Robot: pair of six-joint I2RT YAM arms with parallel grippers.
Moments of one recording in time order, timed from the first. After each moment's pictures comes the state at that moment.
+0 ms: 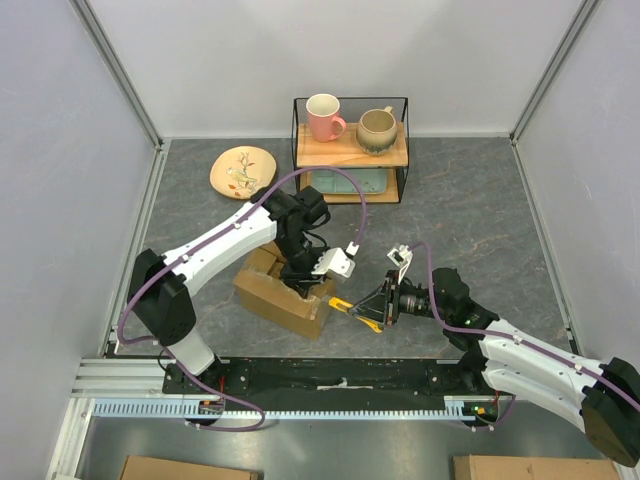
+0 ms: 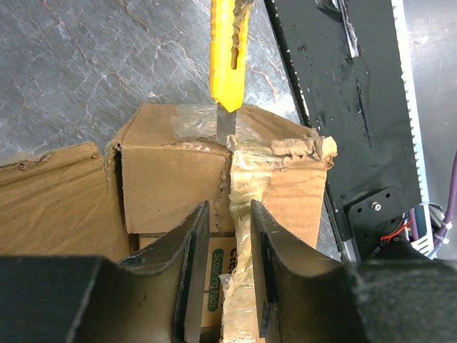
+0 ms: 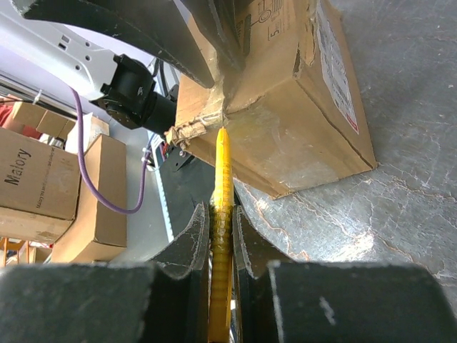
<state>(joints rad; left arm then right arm) -0.75 1.65 1.47 -1.35 0.58 1.15 0.75 0.81 0.24 0.40 -0.55 0.66</state>
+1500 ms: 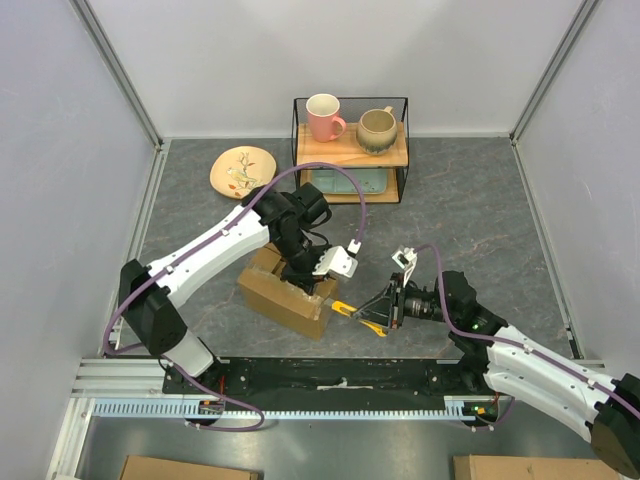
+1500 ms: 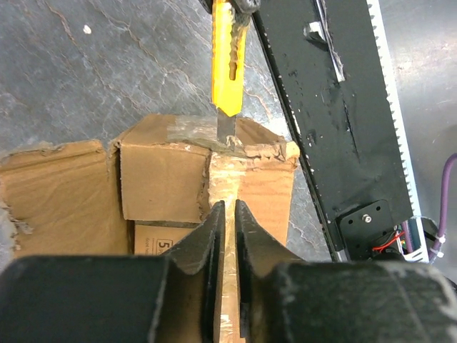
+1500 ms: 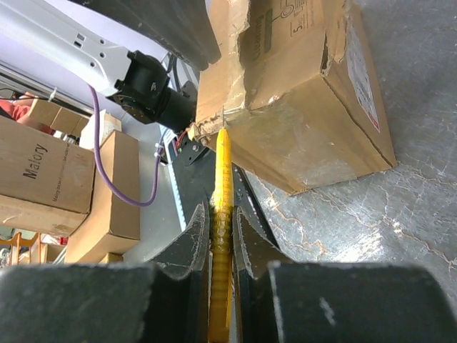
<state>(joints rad) -0.79 1.59 1.51 -1.35 0.60 1.09 0.75 0.71 0.24 0.30 -0.56 0.68</state>
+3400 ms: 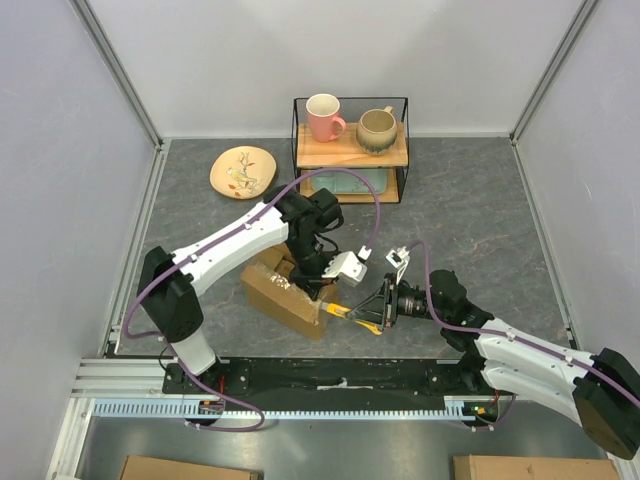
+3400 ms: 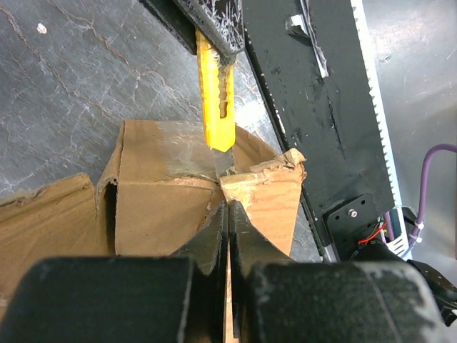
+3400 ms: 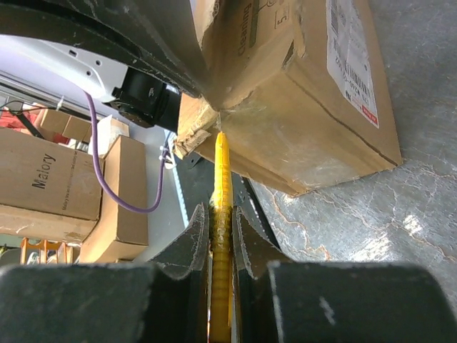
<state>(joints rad) -0.83 1.71 1.55 -1.41 0.61 1.11 0.76 0.87 0.20 0.48 -0.56 0.76</state>
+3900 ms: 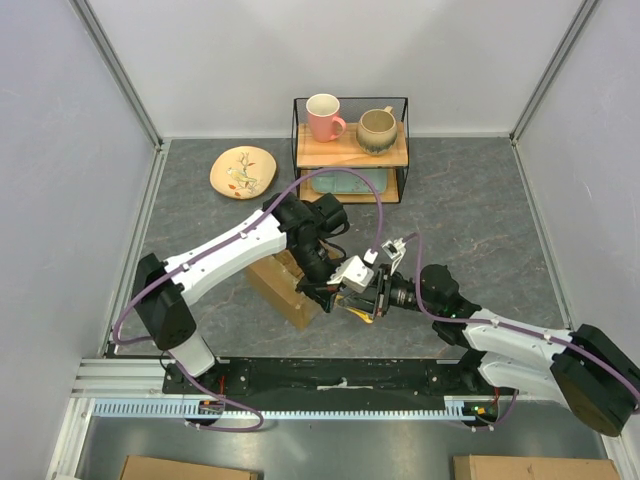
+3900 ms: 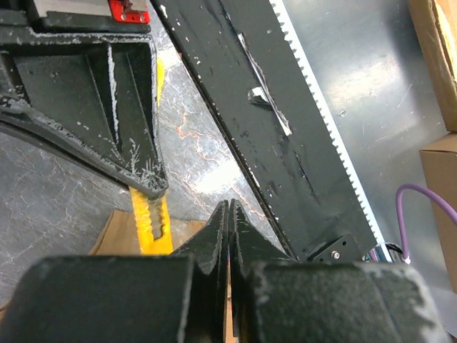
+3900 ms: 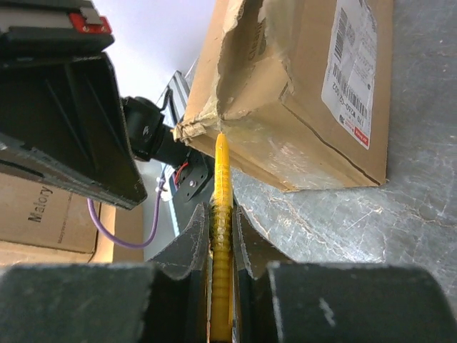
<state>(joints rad) -0.89 1.66 1.54 -1.37 0.77 1.07 0.76 1.02 0.23 0.66 -0.50 0.79</state>
